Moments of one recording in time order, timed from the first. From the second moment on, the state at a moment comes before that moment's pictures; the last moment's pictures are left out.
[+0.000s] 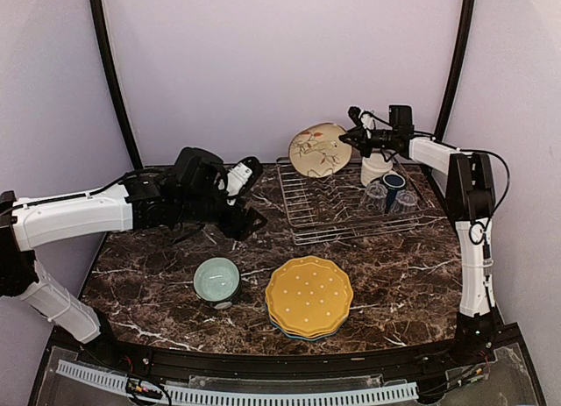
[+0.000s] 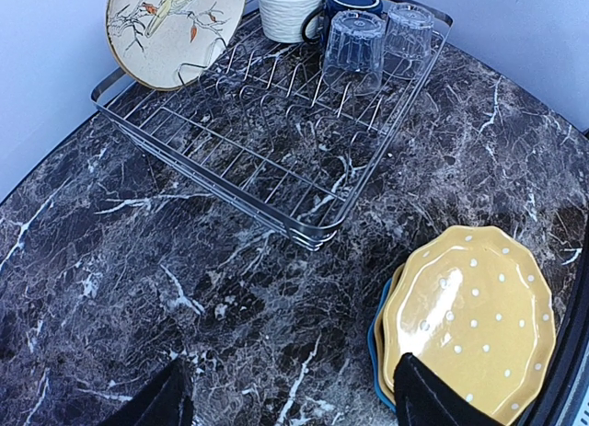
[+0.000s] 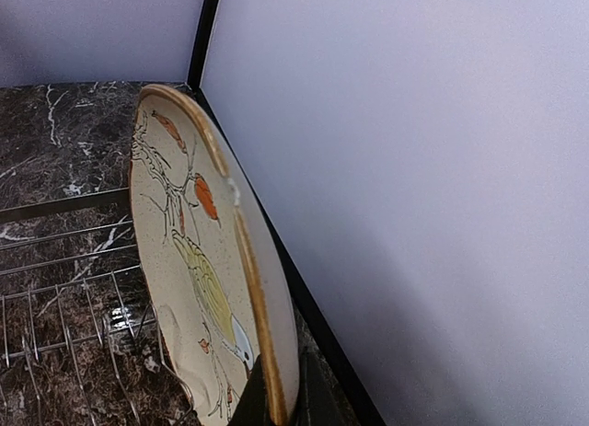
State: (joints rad) left arm -0.87 1.44 1.14 -0.33 -0.04 -0.03; right arm 0.16 2.35 2.03 -0.04 -0.88 -0.60
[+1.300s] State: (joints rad) left arm -0.87 1.44 1.12 -0.34 -0.04 -0.03; right arm 0.18 2.30 1.82 0.15 -0.79 -0.64
